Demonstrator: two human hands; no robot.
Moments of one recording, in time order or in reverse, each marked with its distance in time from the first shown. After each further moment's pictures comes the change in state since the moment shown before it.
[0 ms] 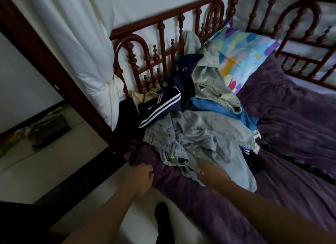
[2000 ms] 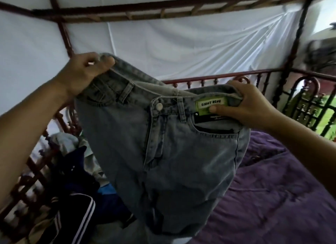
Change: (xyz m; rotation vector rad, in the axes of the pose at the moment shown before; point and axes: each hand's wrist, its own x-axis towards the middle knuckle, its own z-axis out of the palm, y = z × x) left_hand 0.053 0.303 -0.459 -0.662 0.207 1.246; right_hand -0.336 -0.027 -0.358 0.218 1.294 0.074
